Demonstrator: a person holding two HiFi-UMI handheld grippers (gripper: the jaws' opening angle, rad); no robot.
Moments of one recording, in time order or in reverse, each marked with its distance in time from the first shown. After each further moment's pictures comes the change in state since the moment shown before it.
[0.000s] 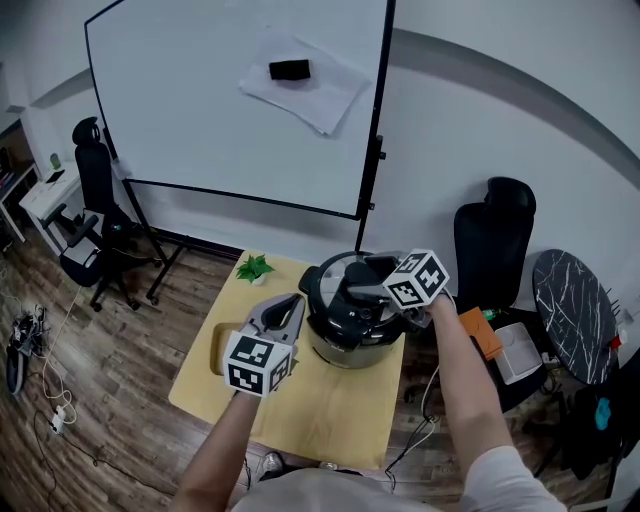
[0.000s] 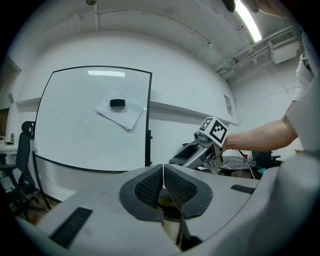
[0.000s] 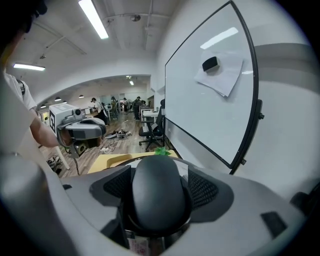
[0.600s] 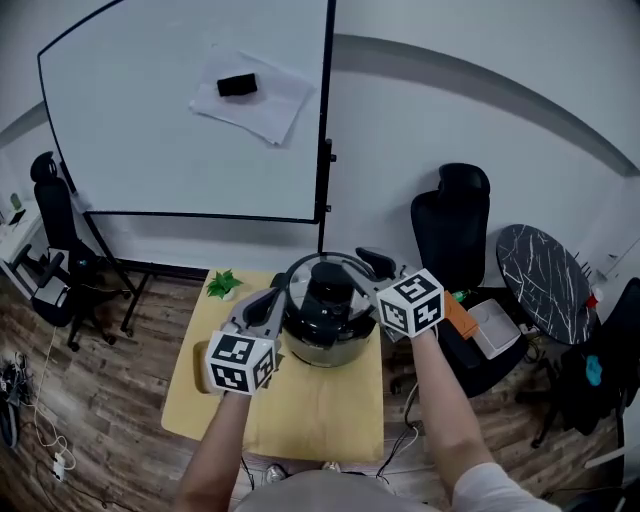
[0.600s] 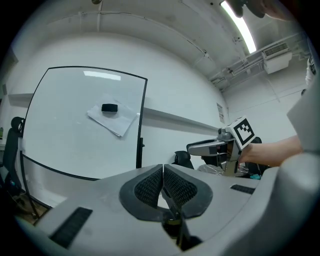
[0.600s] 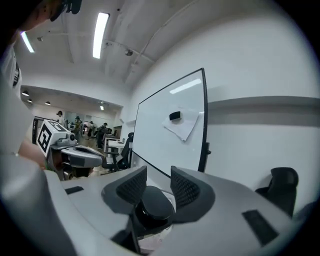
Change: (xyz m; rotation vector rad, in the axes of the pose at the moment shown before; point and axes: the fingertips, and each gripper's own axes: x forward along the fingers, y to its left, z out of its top) left arm 0.010 -0.012 0.030 -0.011 -0.074 -0.095; right arm -0.106 0.013 0.048 0.068 -0.417 -0.465
